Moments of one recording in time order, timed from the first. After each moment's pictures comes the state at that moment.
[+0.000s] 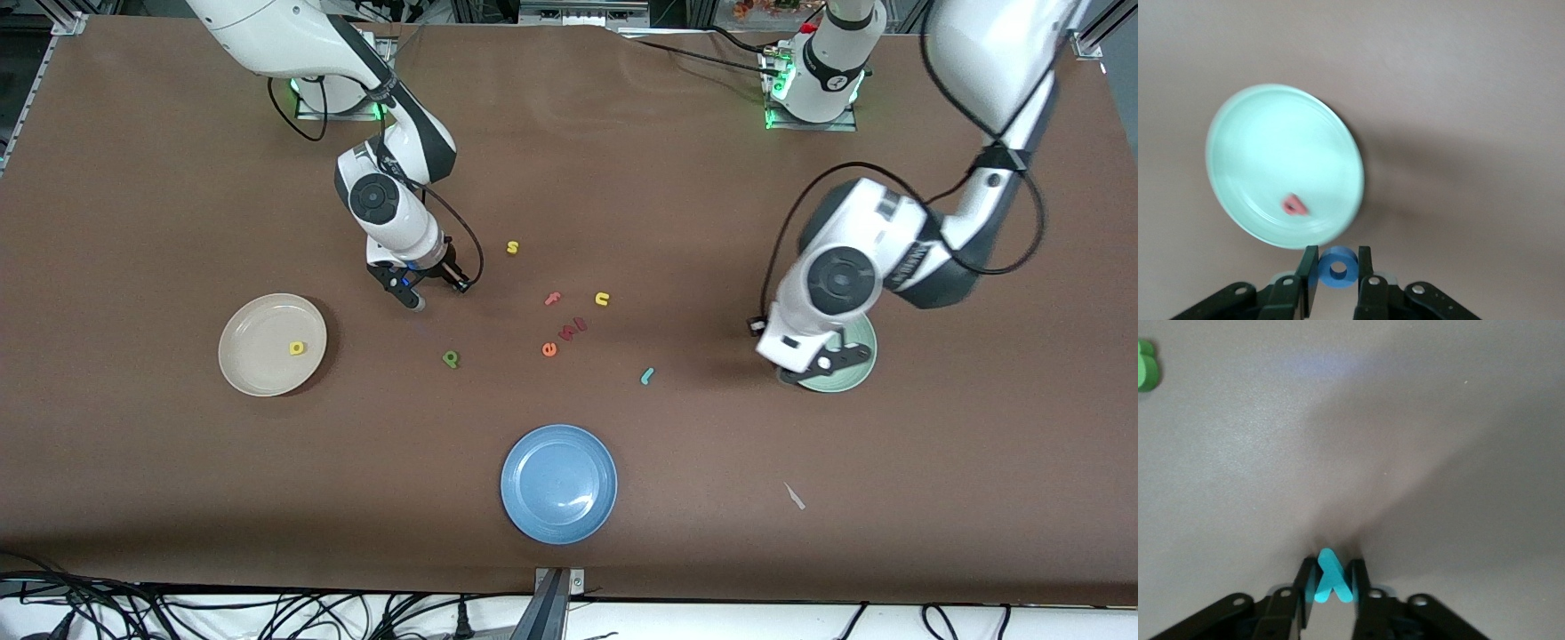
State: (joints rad) left arm 0.22 0.54 -0.60 -1.62 0.39 1.79 -0.74; right arm 0.26 0.46 0.28 -2.22 -0.01 2.68 1.24
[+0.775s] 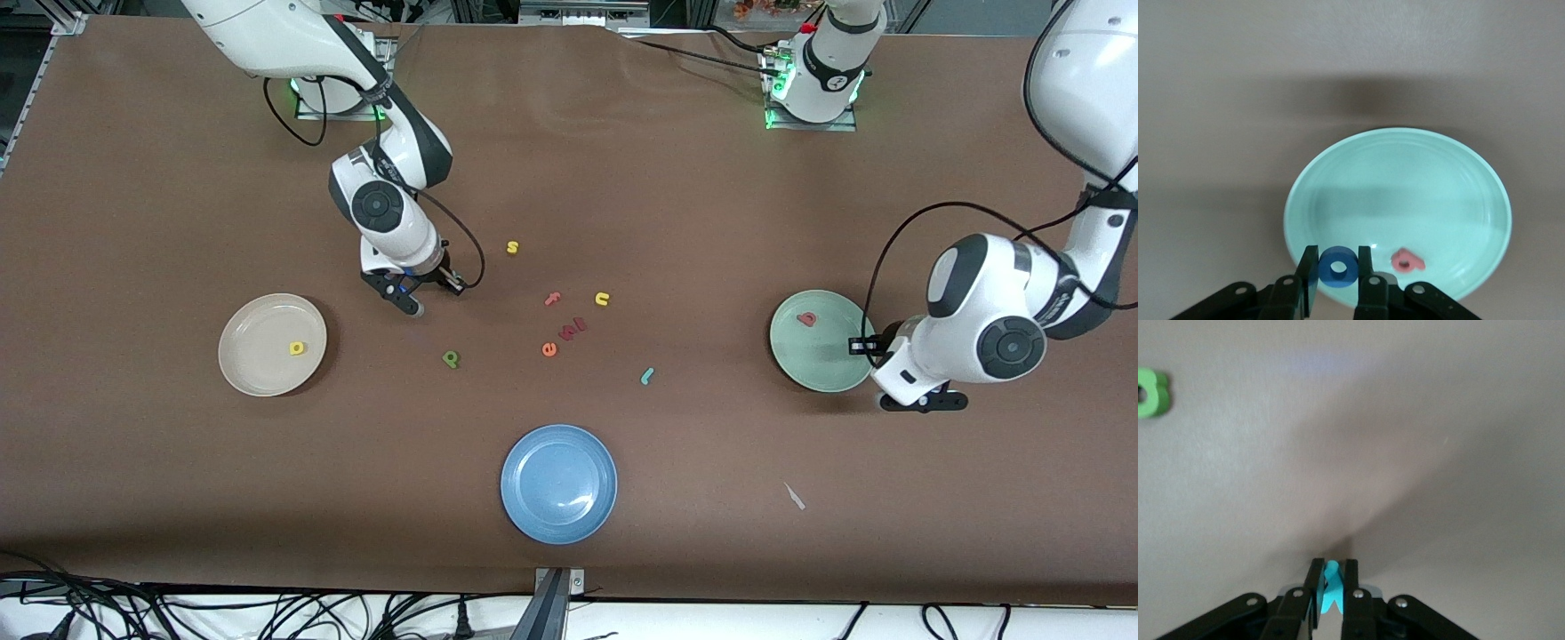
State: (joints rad) left arm 0.47 0.68 -0.59 -1.65 0.39 1.90 -0.31; right arm 0.27 0.45 0.24 -2.14 -0.10 2.51 1.17
